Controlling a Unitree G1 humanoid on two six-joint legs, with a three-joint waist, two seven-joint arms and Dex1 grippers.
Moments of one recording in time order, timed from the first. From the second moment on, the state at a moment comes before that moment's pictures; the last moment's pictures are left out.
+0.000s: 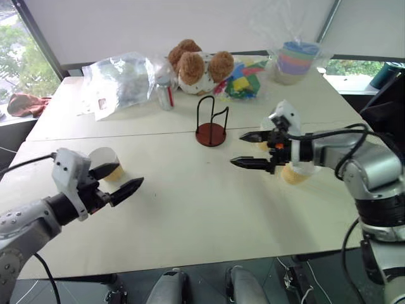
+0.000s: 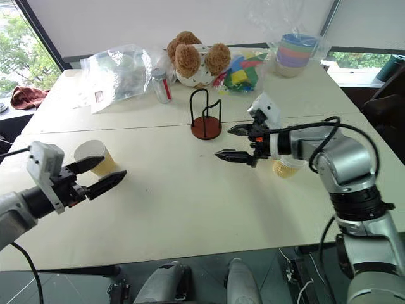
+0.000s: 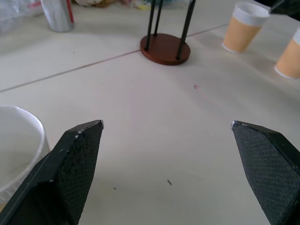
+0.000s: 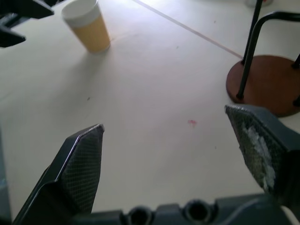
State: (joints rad) left arm 0.10 0.84 0.55 -0.63 -1.00 0.82 -0.46; right arm -0.72 -0.68 0.09 -0.21 0.52 0.95 0.87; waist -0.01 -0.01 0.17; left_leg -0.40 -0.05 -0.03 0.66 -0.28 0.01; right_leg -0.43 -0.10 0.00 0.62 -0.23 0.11
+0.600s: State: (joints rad) left arm -0.08 0.93 0.53 -0.60 -1.02 0.85 -0.50; right arm -0.85 -0.22 0.17 0.10 0.25 0.92 0.32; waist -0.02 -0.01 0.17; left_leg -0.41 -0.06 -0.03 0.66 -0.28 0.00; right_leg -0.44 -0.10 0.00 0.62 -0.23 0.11
